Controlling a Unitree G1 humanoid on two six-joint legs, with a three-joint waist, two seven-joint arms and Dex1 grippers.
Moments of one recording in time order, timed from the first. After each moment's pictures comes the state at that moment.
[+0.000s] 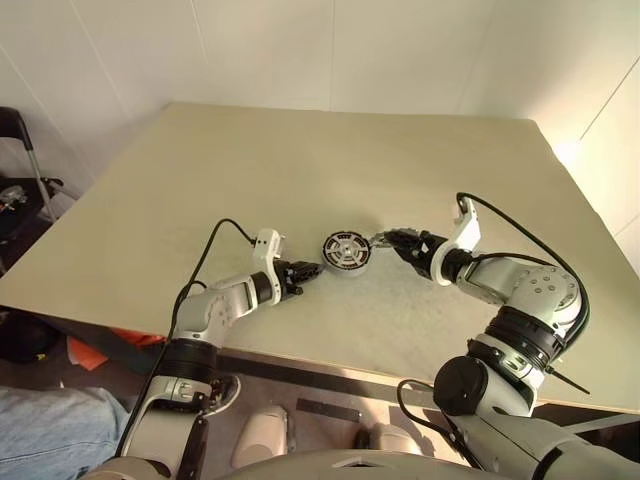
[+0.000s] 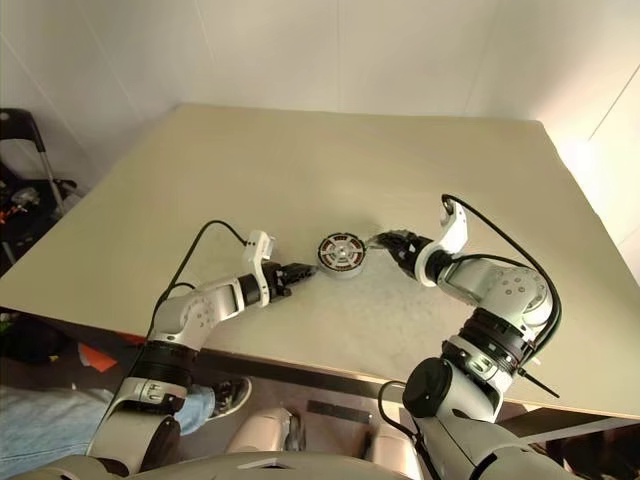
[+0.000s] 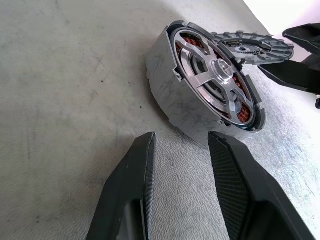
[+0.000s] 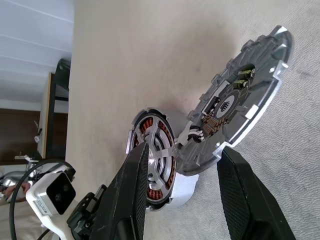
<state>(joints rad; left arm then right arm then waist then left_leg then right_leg) -0.39 0.14 -0.01 0.23 -0.47 0.73 -0.61 -0.64 -0.04 -0.83 -0.04 0.61 1.61 0.05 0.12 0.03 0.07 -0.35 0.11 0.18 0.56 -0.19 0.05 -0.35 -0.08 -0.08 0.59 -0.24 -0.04</state>
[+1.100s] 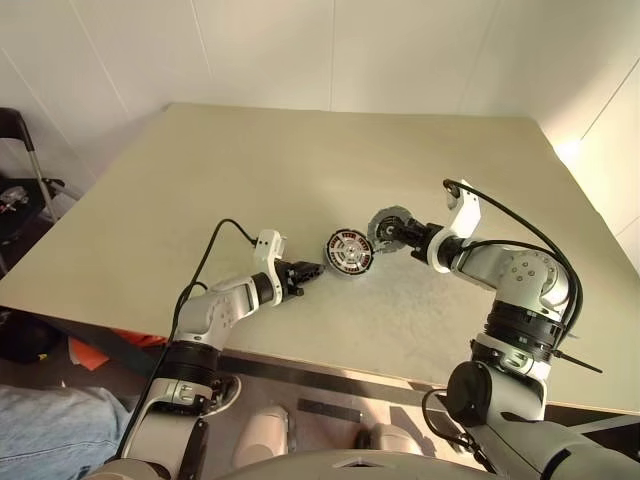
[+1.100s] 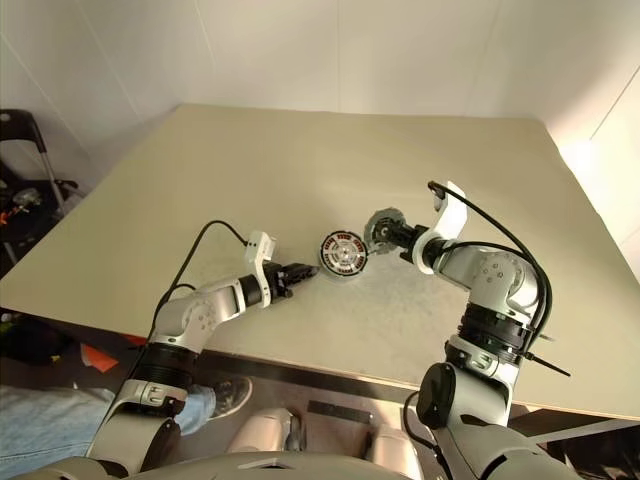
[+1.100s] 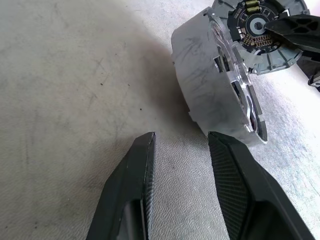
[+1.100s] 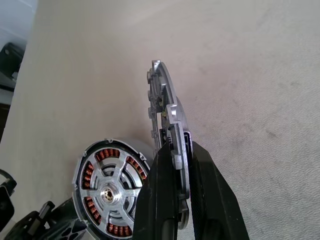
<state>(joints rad) -0.38 0.14 -0.03 0.22 -0.47 0.72 -0.60 -0.60 -0.14 -0.54 -0.06 0.52 1.41 0.11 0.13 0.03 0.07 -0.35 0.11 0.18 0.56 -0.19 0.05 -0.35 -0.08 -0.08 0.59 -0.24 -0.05</state>
